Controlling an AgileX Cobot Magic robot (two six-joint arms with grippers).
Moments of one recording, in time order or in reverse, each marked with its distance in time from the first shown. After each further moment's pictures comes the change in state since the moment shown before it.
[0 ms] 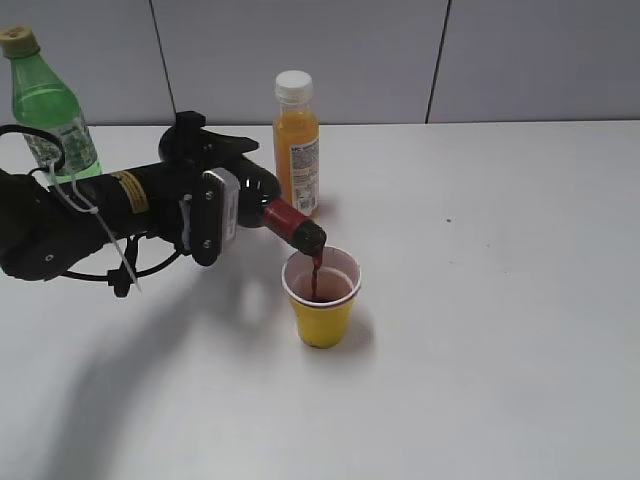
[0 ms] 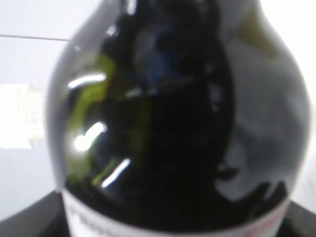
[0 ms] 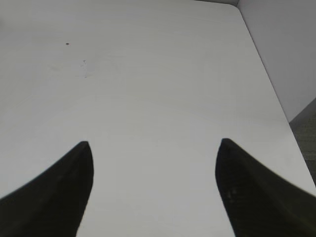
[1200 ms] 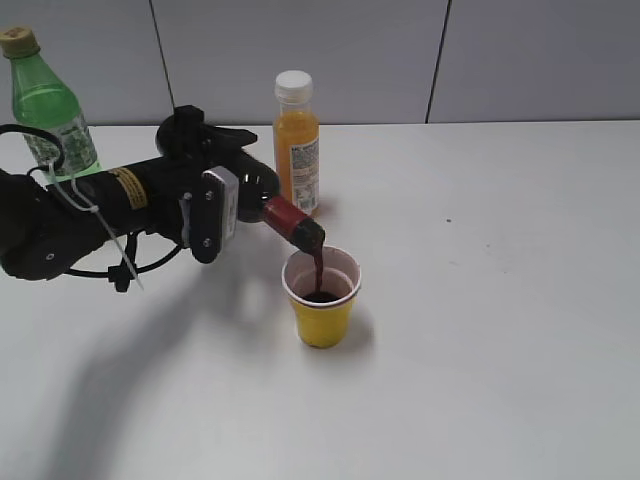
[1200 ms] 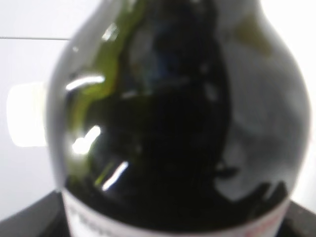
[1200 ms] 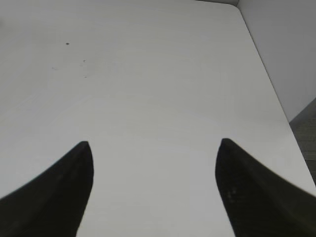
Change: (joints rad) left arm 0.000 0.000 0.000 -0.029 -0.030 0.067; right arm 0.000 0.000 0.000 0.000 0.000 0.000
